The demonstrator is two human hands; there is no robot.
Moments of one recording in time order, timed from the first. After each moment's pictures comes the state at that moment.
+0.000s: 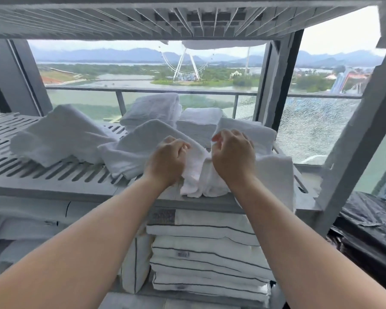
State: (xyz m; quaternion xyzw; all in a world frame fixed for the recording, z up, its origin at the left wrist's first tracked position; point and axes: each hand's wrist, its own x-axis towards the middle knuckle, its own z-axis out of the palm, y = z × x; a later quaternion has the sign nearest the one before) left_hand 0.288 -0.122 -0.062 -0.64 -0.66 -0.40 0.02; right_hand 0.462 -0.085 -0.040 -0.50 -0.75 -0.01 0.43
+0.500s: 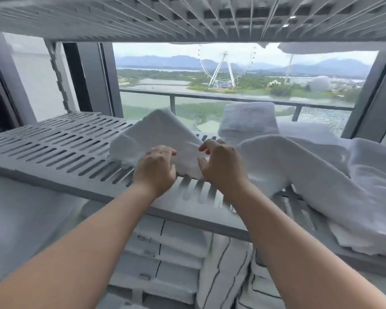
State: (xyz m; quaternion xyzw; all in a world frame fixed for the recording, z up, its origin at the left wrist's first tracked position) left_hand -0.034 -0.174 -0.086 -0.56 -0.77 -0.27 0.13; right_hand 0.135 -0.102 -0.054 -0.37 -0.86 0.05 0.35
